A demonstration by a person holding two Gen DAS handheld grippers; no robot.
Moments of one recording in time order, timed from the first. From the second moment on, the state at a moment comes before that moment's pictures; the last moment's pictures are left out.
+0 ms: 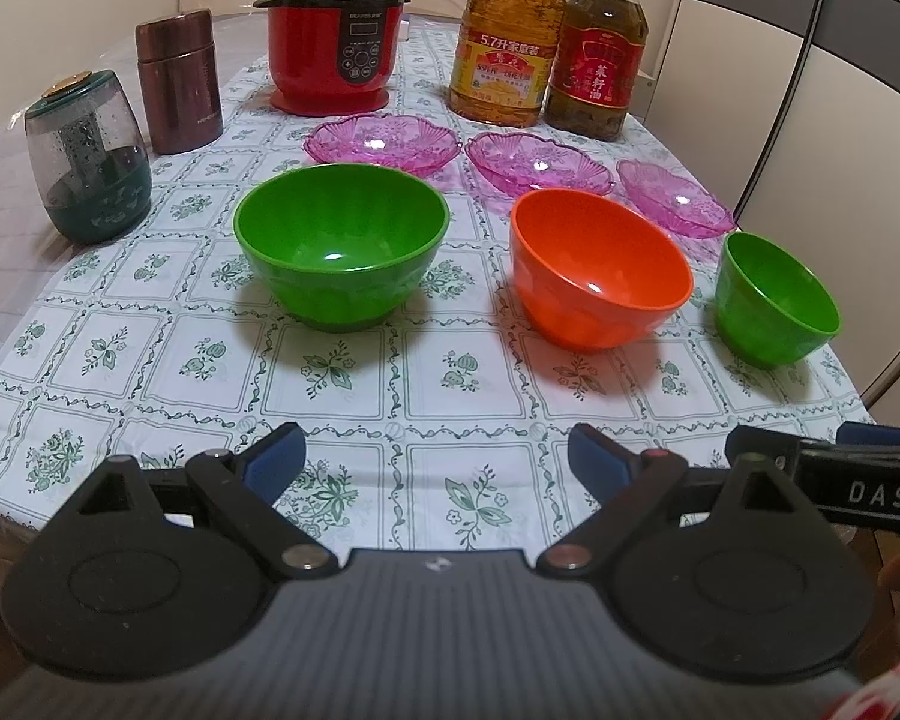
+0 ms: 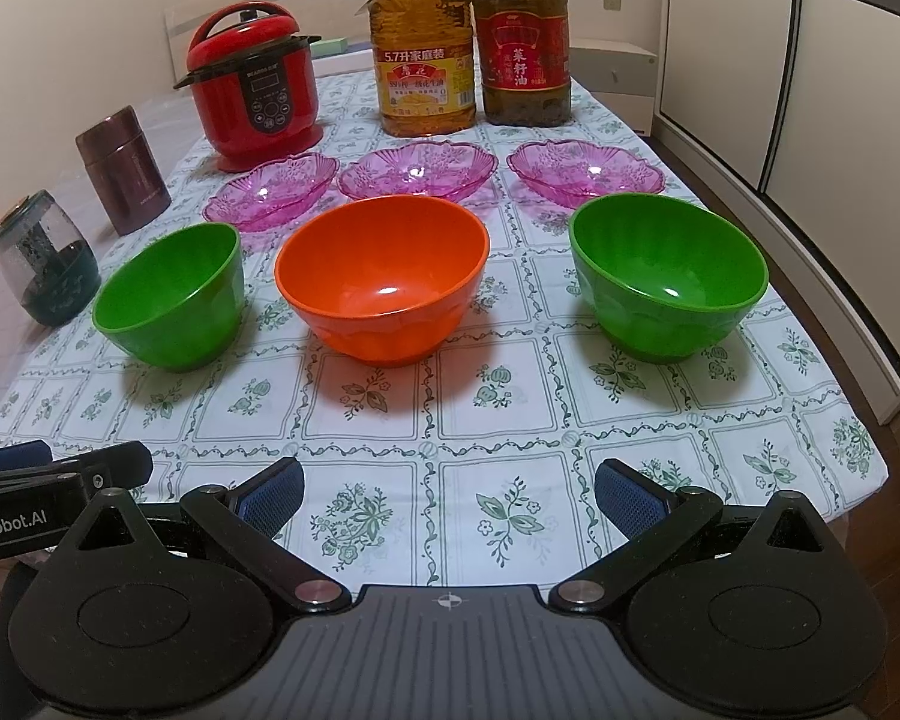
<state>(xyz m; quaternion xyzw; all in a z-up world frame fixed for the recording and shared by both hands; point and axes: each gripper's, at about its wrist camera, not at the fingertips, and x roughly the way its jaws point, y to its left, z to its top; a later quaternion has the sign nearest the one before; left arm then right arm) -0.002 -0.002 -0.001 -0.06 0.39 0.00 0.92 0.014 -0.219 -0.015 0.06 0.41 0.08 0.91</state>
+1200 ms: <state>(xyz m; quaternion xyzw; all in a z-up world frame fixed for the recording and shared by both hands) 0.001 -0.002 0.003 -0.07 0.39 0.00 0.92 0.016 -0.218 -0.010 0.06 0.40 0.08 0.91</state>
